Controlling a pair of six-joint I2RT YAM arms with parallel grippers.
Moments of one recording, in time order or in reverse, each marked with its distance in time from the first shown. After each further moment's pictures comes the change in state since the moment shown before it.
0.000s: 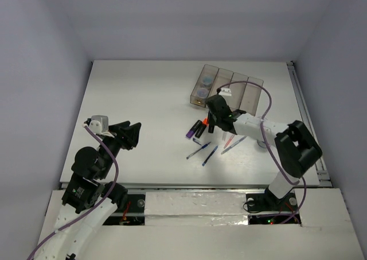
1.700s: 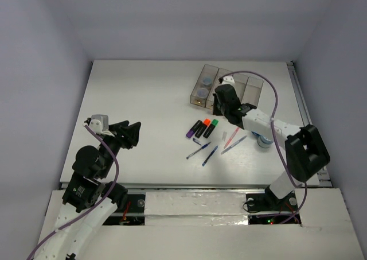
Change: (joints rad) left arm 0.003 0.013 0.000 0.000 -0.022 0.000; right arm -0.087 -0.067 0.114 0.040 -0.130 -0.261
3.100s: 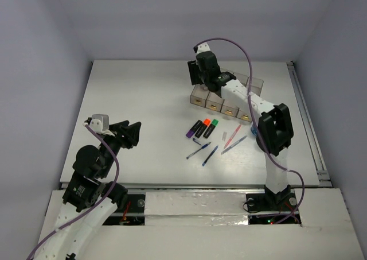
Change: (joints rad) left arm 0.000 0.004 0.000 0.000 -0.001 0.000; right arm 0.008 0.381 0.673 -0.140 0.002 -0.274
